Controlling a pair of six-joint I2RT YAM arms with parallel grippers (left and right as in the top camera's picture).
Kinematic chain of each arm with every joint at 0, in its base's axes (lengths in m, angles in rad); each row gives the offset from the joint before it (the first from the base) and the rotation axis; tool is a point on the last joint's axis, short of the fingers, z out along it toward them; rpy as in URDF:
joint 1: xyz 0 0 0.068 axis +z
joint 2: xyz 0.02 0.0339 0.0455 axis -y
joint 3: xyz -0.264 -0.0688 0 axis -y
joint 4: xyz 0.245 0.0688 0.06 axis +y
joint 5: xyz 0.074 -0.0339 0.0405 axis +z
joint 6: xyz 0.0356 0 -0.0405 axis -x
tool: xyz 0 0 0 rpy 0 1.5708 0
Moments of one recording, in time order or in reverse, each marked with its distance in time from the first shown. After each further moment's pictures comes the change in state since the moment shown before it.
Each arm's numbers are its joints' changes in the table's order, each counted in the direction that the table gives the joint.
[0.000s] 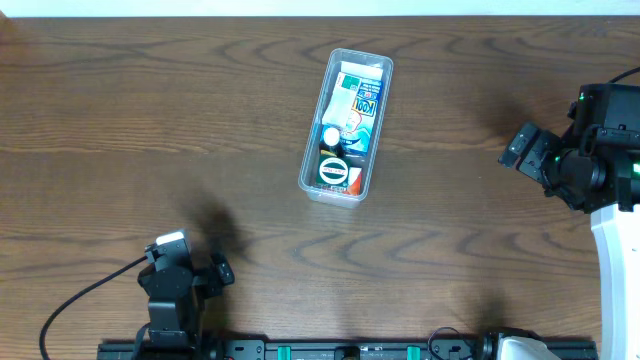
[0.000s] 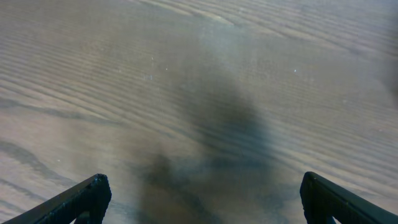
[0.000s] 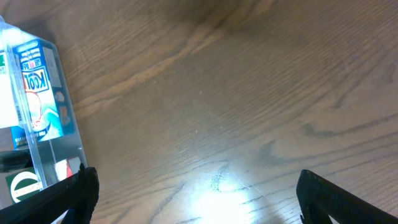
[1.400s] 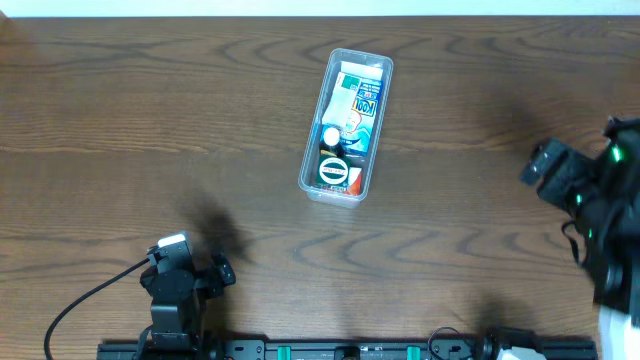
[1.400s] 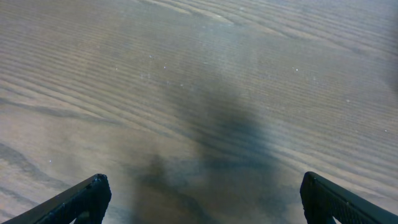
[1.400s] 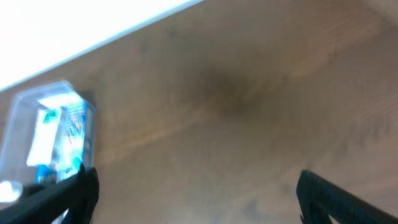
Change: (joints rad) left arm 0.000 0.053 -0.039 -0.008 -0.001 0.000; right arm 0.004 0.367 -0.140 -0.206 -0.092 0.111
